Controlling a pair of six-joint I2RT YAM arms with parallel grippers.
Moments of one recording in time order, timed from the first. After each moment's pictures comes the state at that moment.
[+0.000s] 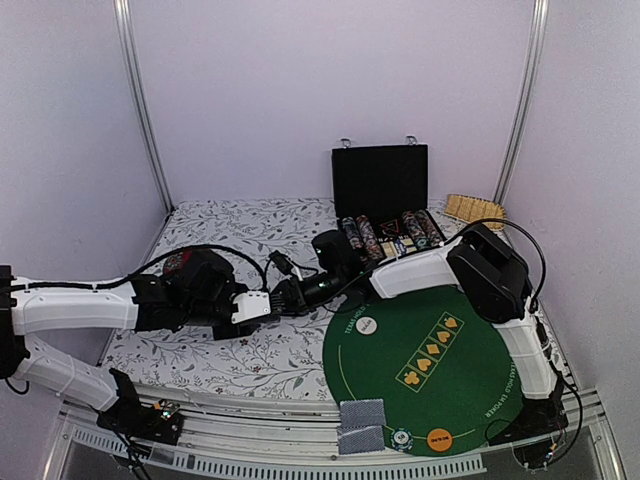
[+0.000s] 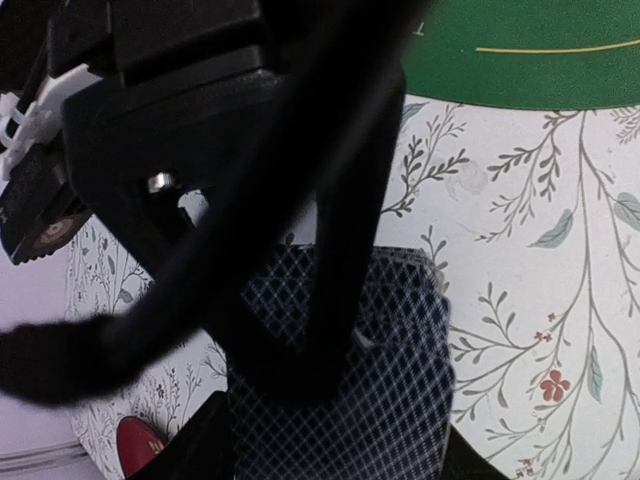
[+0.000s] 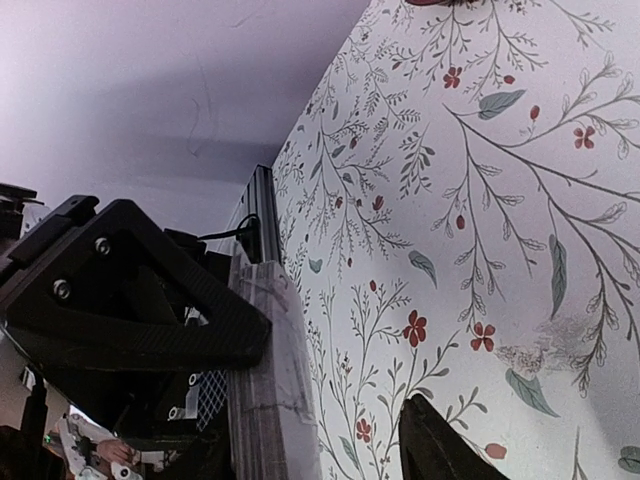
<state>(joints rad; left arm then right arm) -0.86 1.23 0.66 -0.24 -0.14 0.71 0.92 2.31 1.55 0.29 -0.84 0.73</state>
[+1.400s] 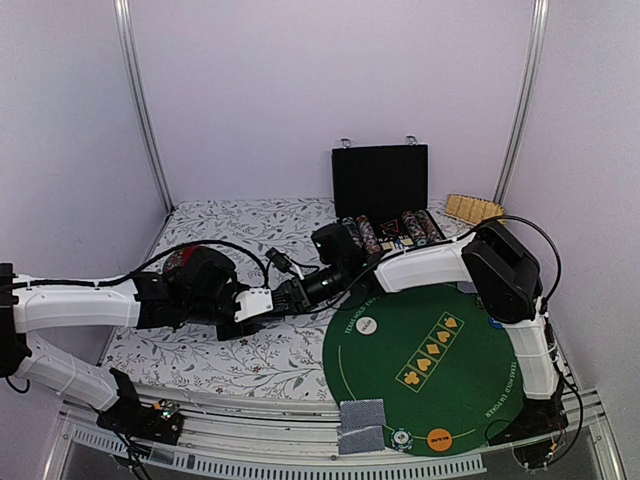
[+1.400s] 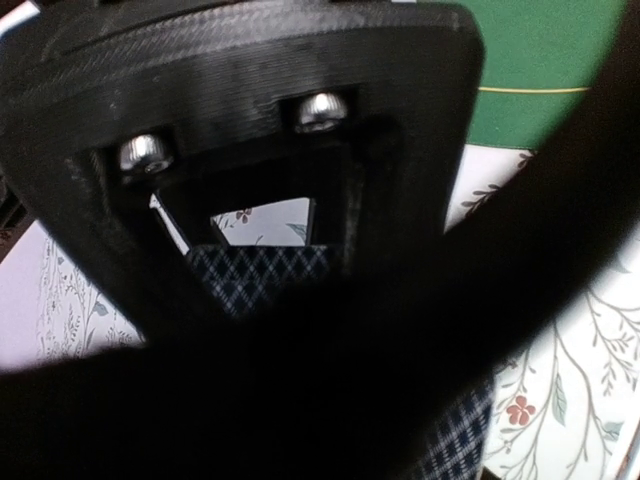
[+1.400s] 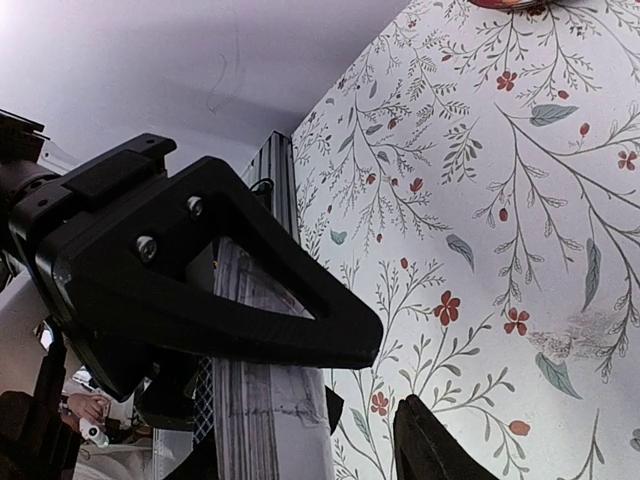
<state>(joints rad) -0.86 1.25 0.69 -0.24 -0.07 0.64 0.93 2.24 1.54 0.16 -0.88 0.53</state>
